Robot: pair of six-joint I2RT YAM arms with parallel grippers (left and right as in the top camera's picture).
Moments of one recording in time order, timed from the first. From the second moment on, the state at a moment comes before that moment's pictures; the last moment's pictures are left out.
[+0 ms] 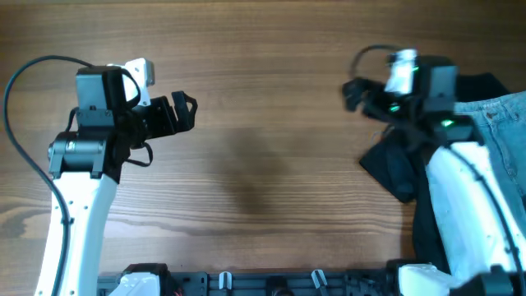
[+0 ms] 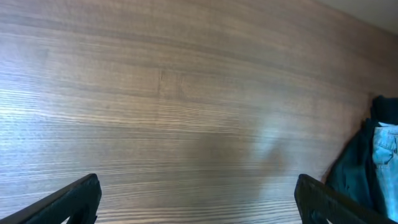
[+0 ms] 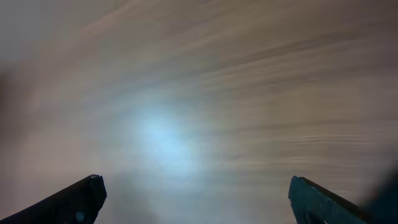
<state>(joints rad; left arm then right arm) -0.01 1.23 1.18 -0.83 0.30 -0.26 0.00 1.38 1.07 -0.52 -0.30 0.37</state>
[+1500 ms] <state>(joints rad) -0.01 1.23 1.18 -0.83 0.31 -0.26 -0.30 1.74 1.19 -0.58 0.06 0.46</state>
